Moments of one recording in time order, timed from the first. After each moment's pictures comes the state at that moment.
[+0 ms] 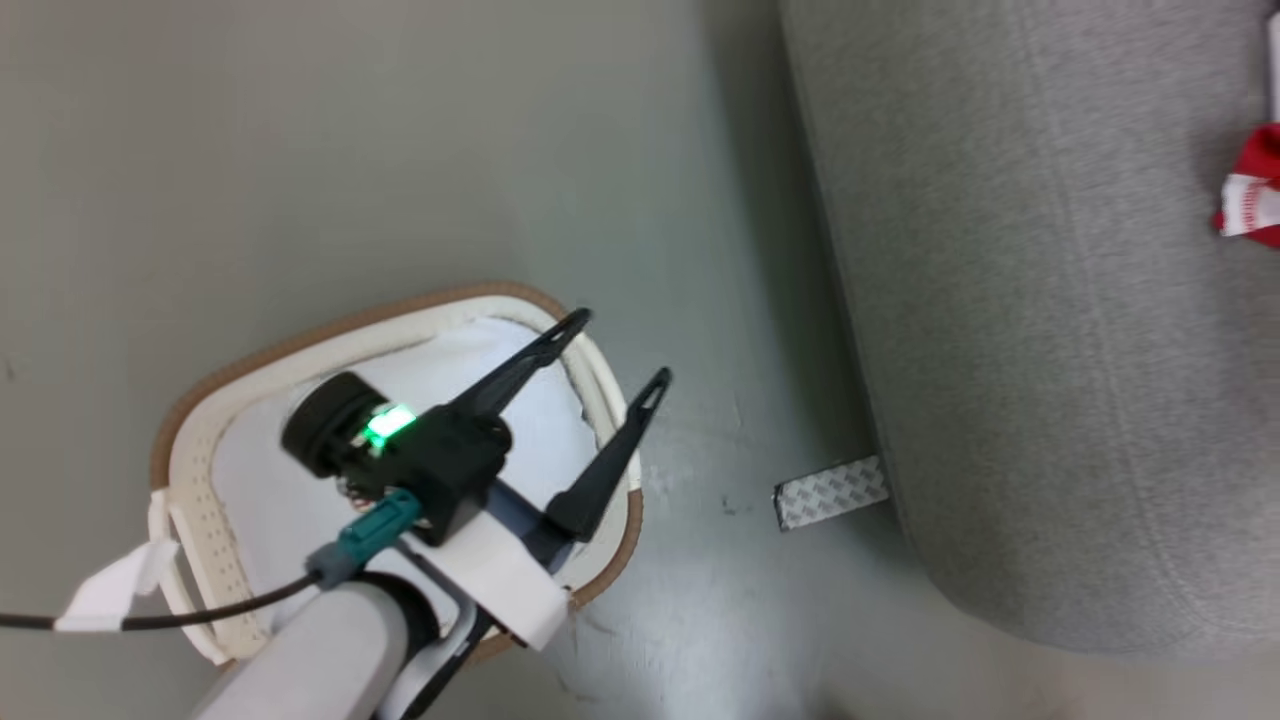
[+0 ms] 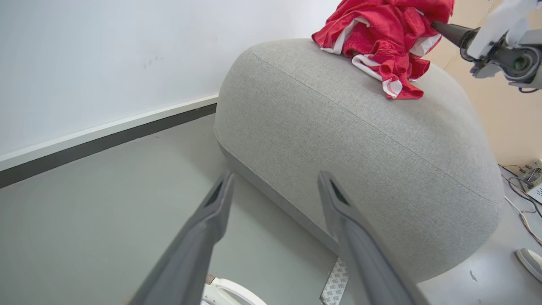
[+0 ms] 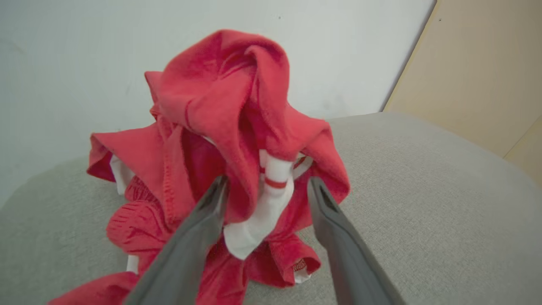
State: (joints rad) left arm -0.47 0.38 -0.56 -0.18 -0.28 -0.06 0.05; right arm -0.87 -0.31 -0.41 0.77 0.25 0.13 -0.26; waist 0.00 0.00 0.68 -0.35
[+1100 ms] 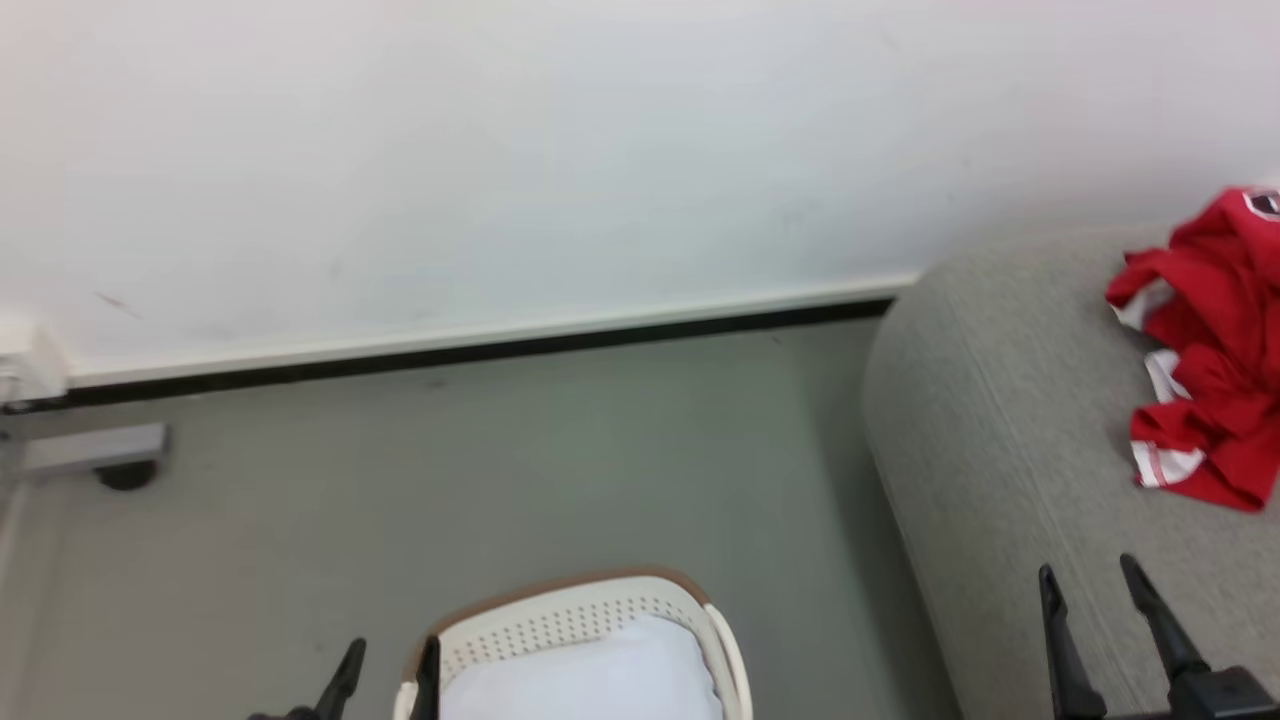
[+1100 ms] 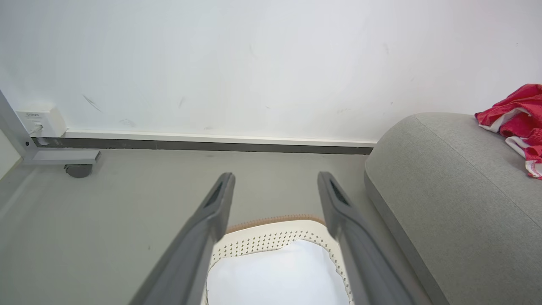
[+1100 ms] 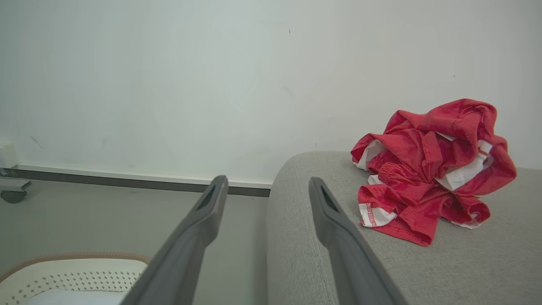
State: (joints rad) left arm 0.06 0.23 -0.29 0.16 -0.41 0.10 -0.26; right arm -0.01 -0.06 -0.04 0.21 0.04 0.13 -0.26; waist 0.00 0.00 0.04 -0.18
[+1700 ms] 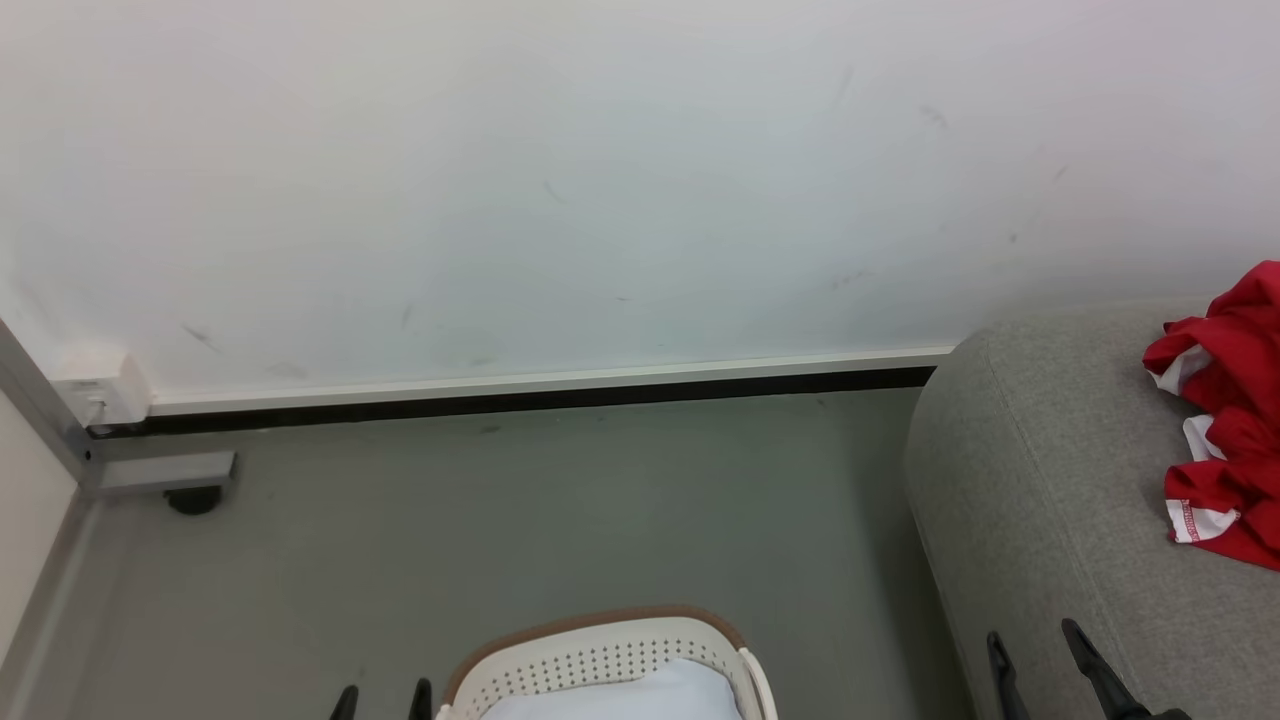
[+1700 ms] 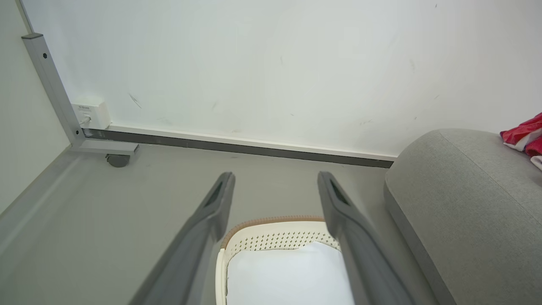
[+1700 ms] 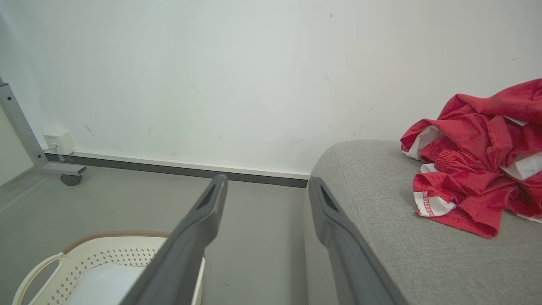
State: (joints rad) left arm 0.12 0.12 -0.15 0.22 -0.30 0.02 -0.26; right arm 0.04 -0.05 0.04 0.30 0.07 0.13 -0.26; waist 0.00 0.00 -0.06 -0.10
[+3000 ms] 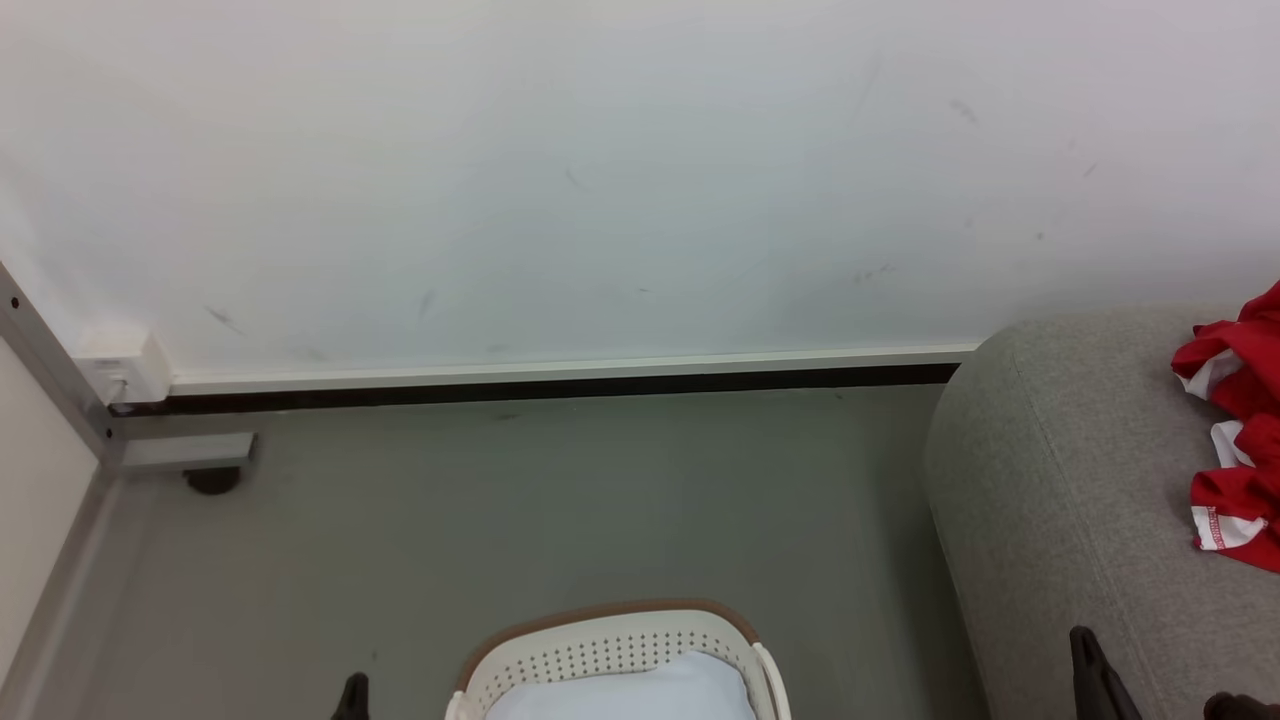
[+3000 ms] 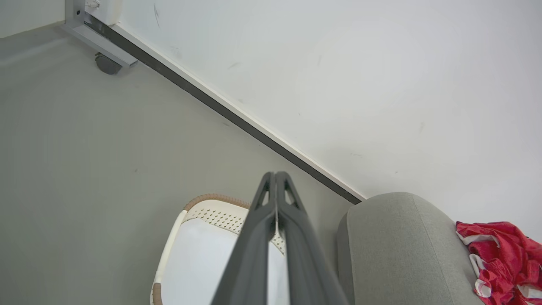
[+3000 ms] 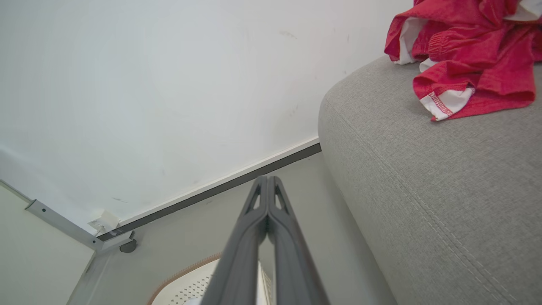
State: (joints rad) left arm 0.07 0.07 -0.04 0.28 -0.71 -0.05 -0.14; right arm 0.02 -0.04 0.00 0.32 0.57 0.13 -0.14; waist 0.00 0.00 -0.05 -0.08
